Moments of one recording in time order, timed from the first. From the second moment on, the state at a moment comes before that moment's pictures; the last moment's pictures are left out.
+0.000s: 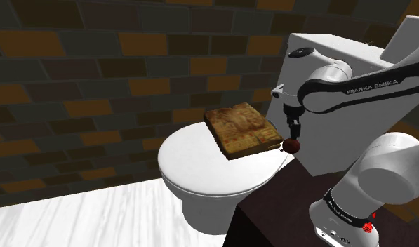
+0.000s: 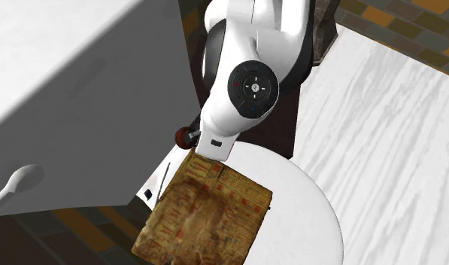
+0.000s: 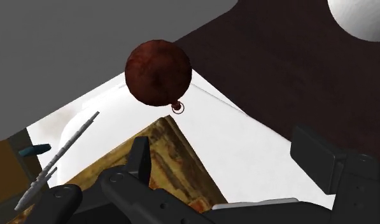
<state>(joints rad) 0.06 -0.66 -0.06 -2.84 -0.36 2.03 -0.54</state>
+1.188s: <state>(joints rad) -0.19 -0.09 -0.07 -2.88 -1.15 2.51 -0.33</state>
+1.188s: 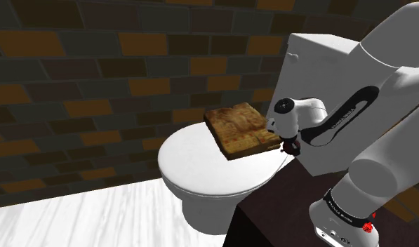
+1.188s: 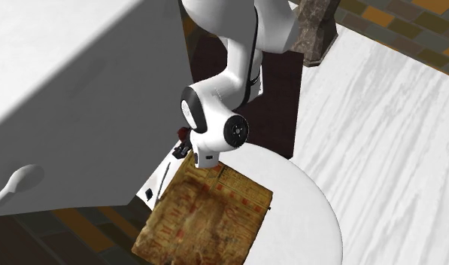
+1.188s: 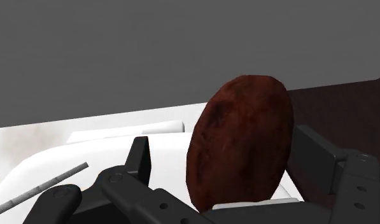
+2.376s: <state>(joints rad) -0.16 -0.17 -0.08 -2.92 -1.06 2.53 -0.43</state>
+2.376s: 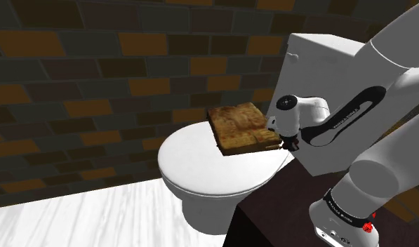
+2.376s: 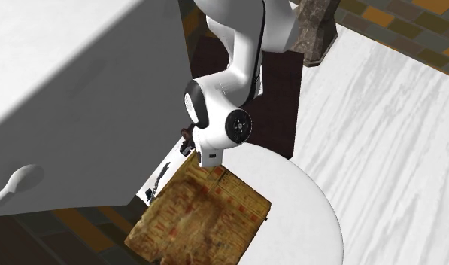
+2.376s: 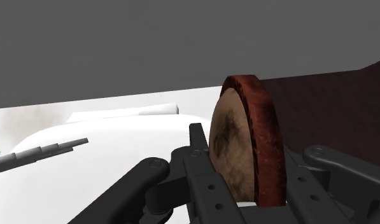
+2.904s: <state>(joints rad) -0.12 -0.34 -0.08 -2.94 -0.90 2.42 -0.60</state>
